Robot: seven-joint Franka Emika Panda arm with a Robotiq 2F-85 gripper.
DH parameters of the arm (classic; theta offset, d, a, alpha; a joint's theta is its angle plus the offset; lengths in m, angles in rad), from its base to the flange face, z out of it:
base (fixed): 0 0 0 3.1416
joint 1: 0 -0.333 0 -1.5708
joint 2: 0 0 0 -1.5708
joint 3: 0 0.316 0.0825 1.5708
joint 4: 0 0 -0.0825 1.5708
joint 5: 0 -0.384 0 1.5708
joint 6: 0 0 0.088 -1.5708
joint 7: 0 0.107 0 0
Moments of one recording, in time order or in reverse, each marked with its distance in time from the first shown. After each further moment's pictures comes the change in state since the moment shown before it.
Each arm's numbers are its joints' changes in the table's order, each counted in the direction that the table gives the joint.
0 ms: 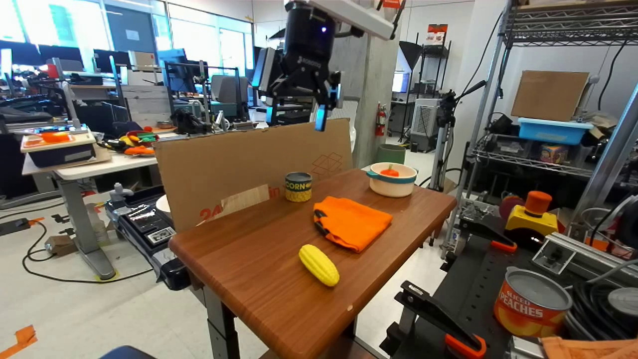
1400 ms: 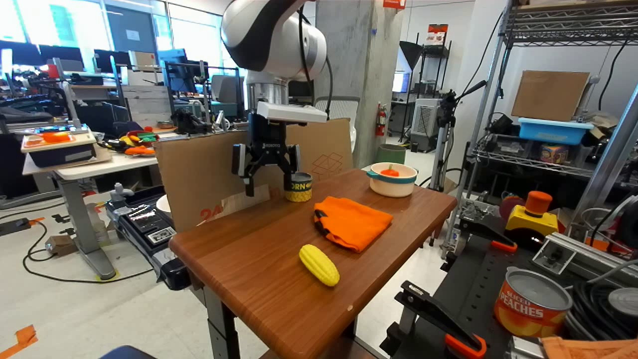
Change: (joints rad) arm -0.003 -0.662 -0.024 0.731 0.094 0.276 -0.134
